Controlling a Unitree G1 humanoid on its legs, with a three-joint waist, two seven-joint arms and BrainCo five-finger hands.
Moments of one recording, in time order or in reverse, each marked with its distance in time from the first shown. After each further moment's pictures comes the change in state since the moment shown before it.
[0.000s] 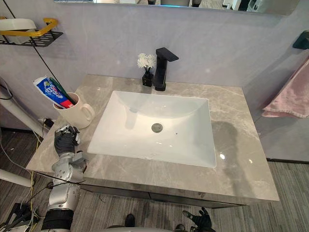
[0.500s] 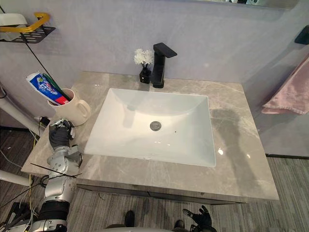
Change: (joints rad) left arm -0.075 0.062 0.025 0.068 0.001 0.000 0.003; right arm -0.020 -0.004 -0.001 0.003 -0.001 0.000 0.000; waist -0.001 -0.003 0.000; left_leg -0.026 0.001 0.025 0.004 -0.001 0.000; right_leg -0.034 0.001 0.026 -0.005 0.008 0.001
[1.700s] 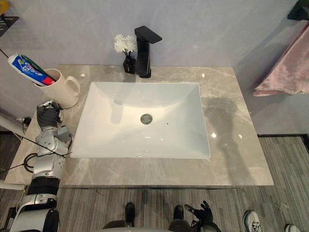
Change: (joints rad) left arm -0.228 0.157 0.014 0.184 -0.003 0.045 0.022; right arm -0.018 -0.011 -0.009 -0.016 0.000 -0.002 -0.003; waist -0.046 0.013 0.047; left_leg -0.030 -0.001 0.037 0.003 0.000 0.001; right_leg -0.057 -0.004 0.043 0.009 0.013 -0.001
